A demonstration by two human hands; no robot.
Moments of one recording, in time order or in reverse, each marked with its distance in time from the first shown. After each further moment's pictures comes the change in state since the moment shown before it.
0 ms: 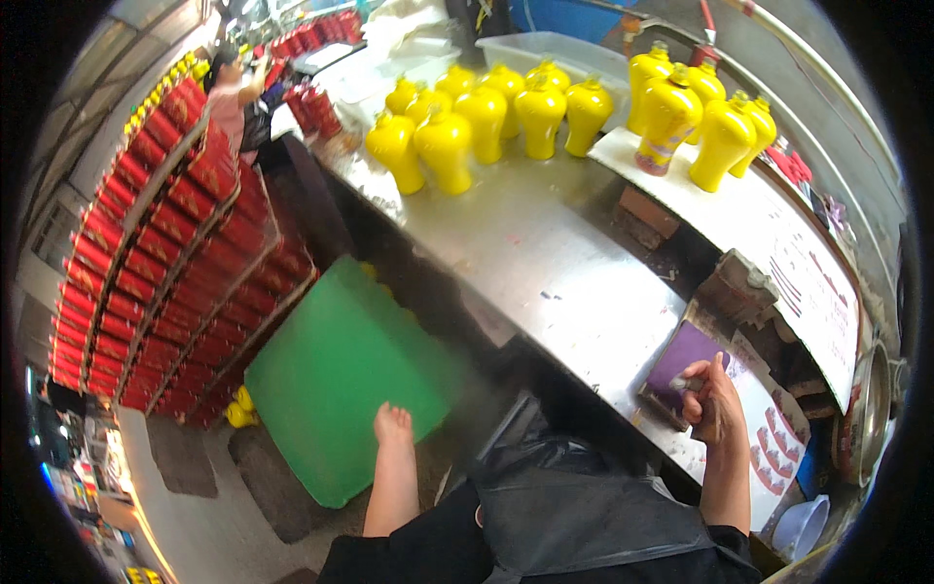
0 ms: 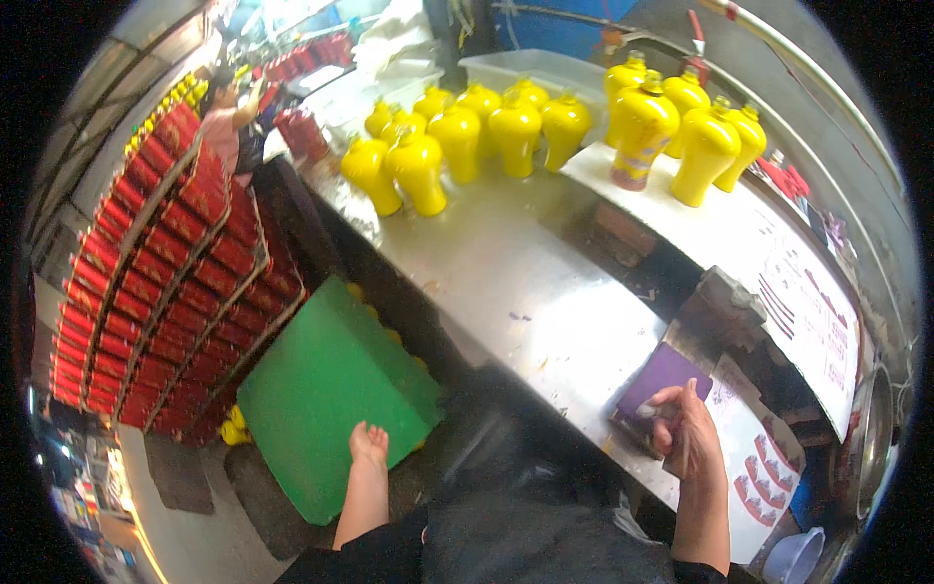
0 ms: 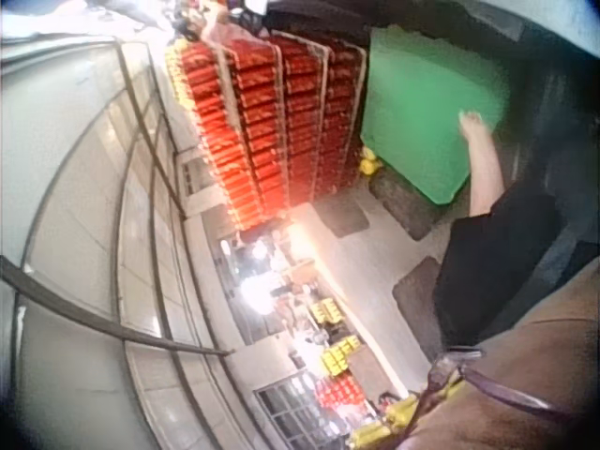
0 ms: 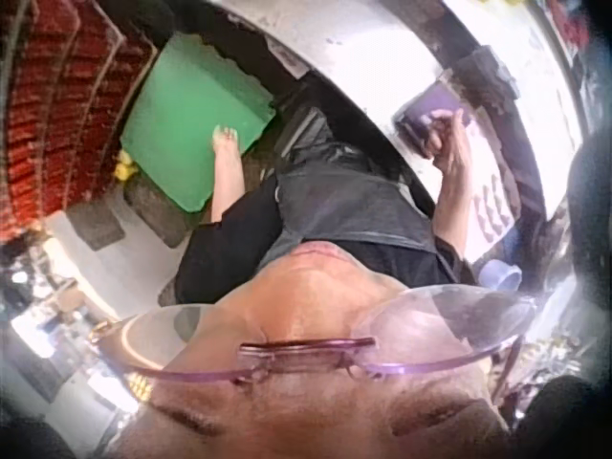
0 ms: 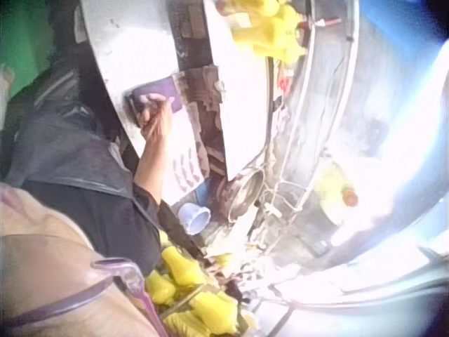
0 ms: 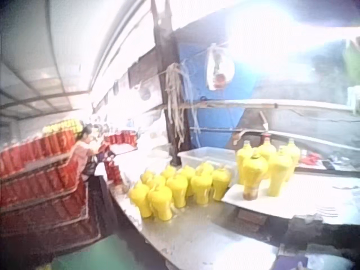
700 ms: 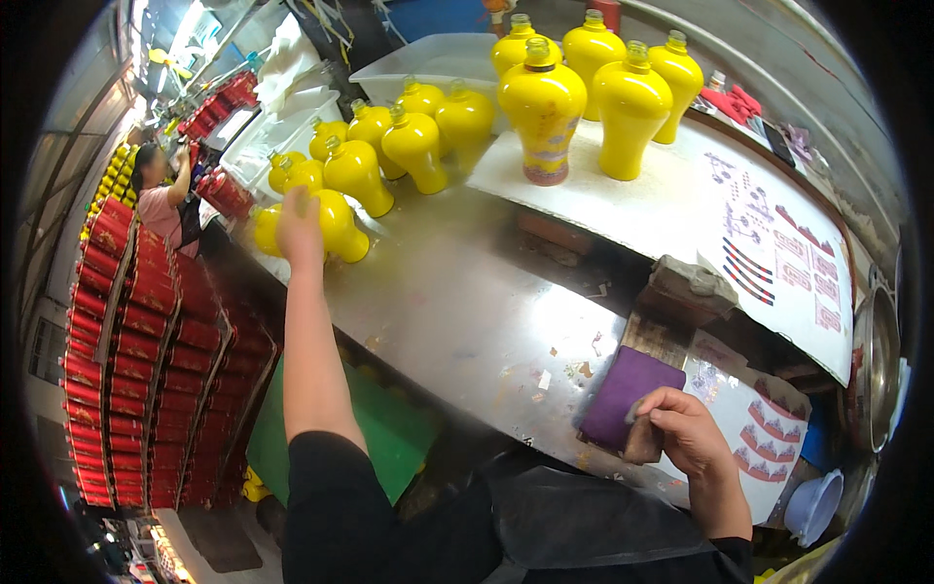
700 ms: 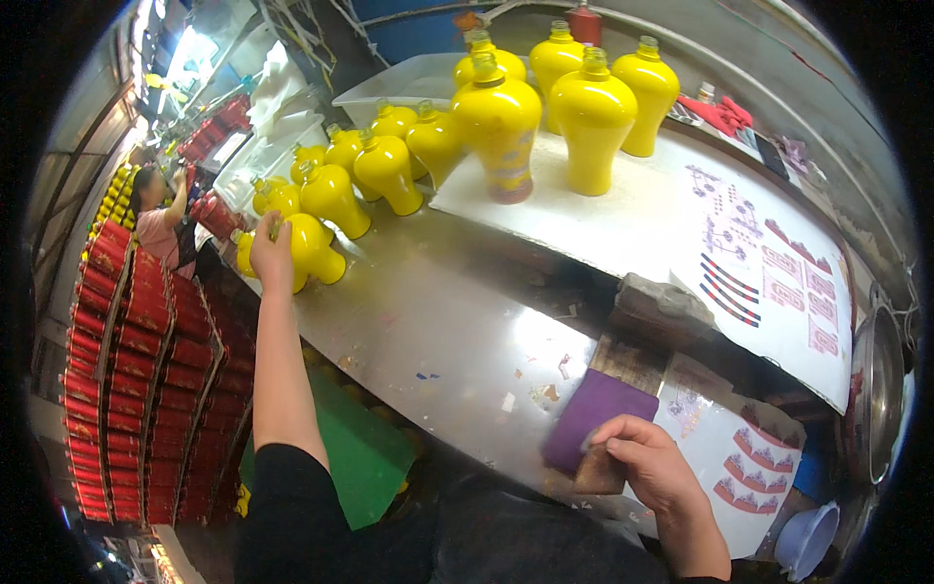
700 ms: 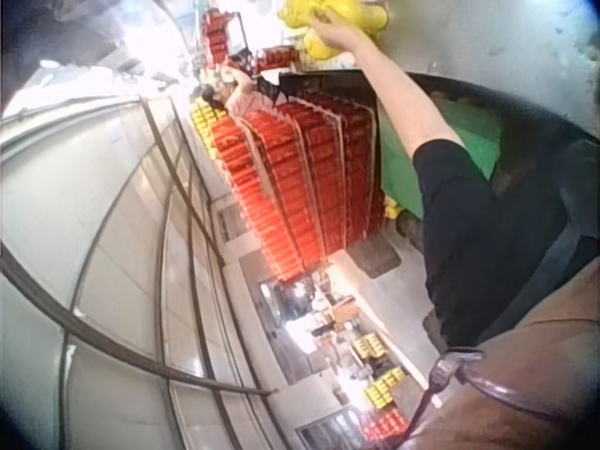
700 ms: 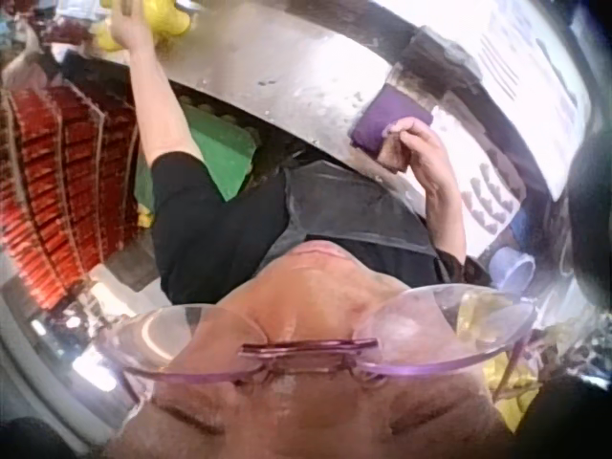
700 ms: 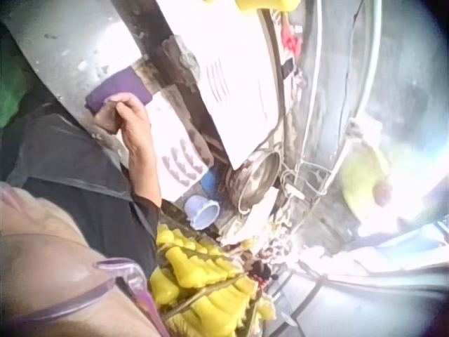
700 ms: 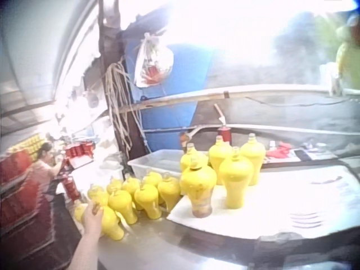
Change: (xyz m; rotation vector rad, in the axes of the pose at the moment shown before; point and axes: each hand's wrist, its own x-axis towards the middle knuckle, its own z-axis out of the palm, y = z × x) left_hand -0.175 0.166 0.484 0.832 -0.472 1.748; right_hand 0.001 -0.036 -0.017 0.150 -0.073 -0.001
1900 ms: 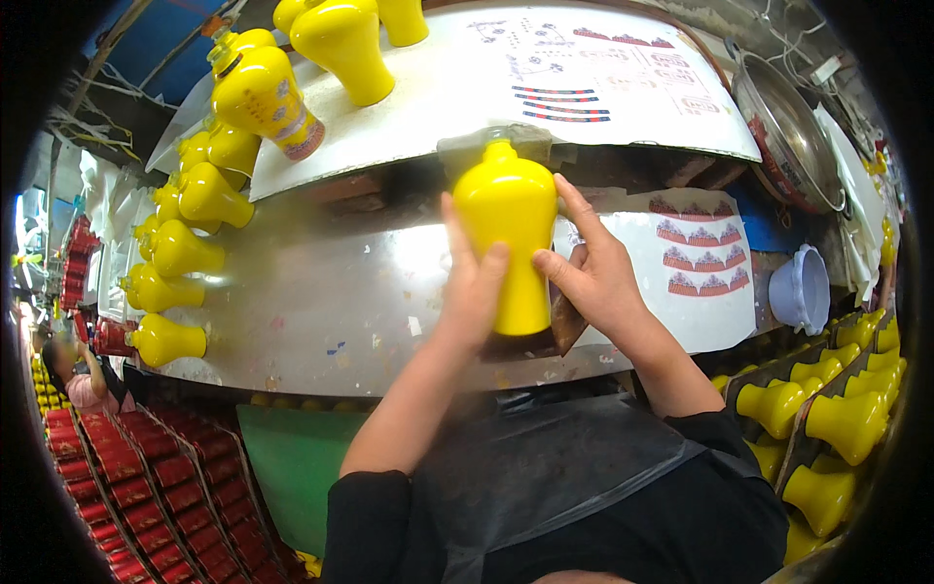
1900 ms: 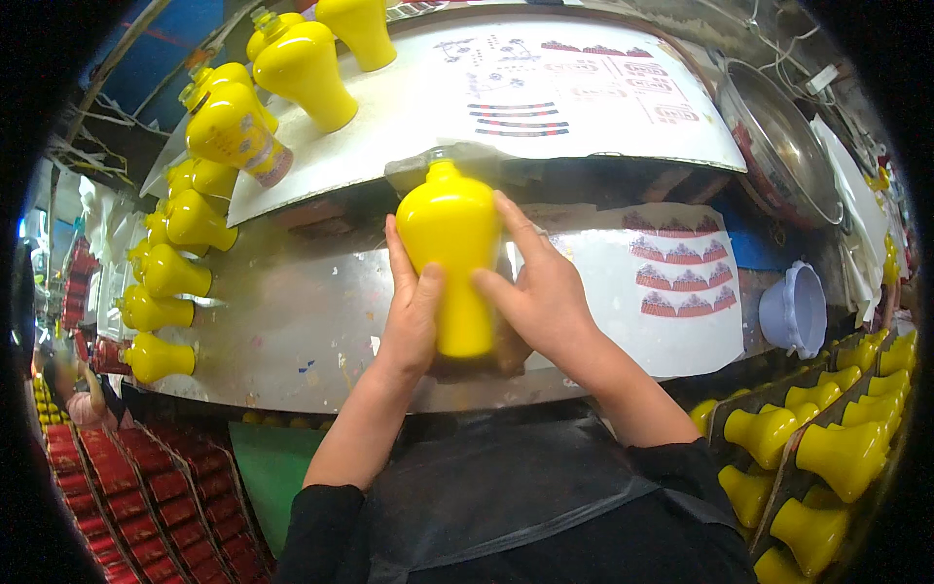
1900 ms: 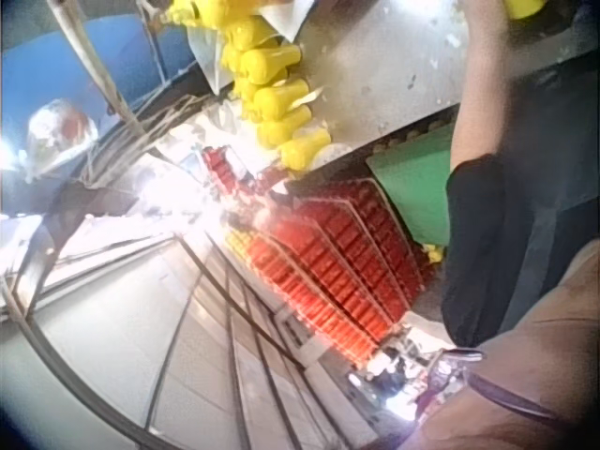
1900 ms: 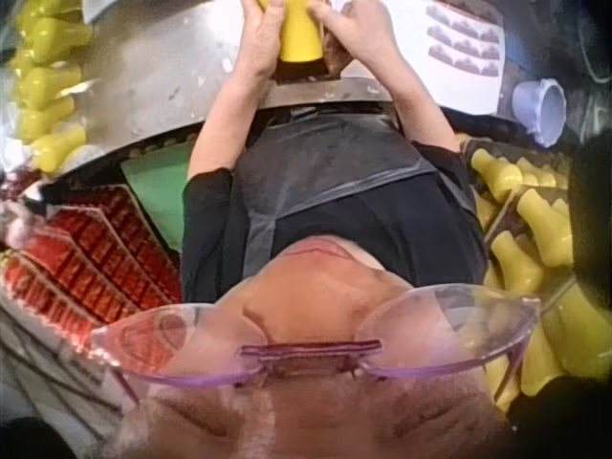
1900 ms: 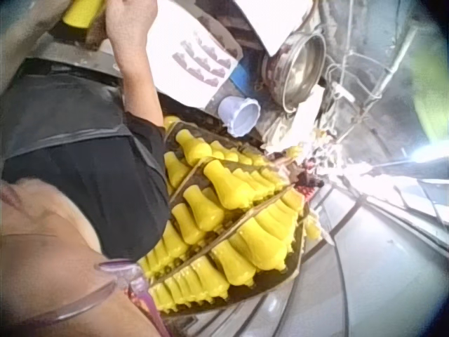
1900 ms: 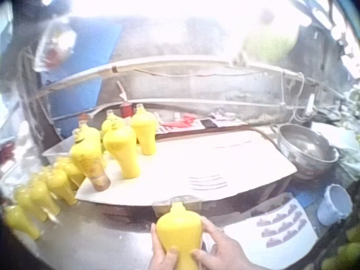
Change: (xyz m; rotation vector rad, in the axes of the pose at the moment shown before) left_hand -0.315 0.318 0.040 -1.341 -1.264 -0.355; right_hand -0.008 0.004 -0.011 -0.832 0.636 -0.533
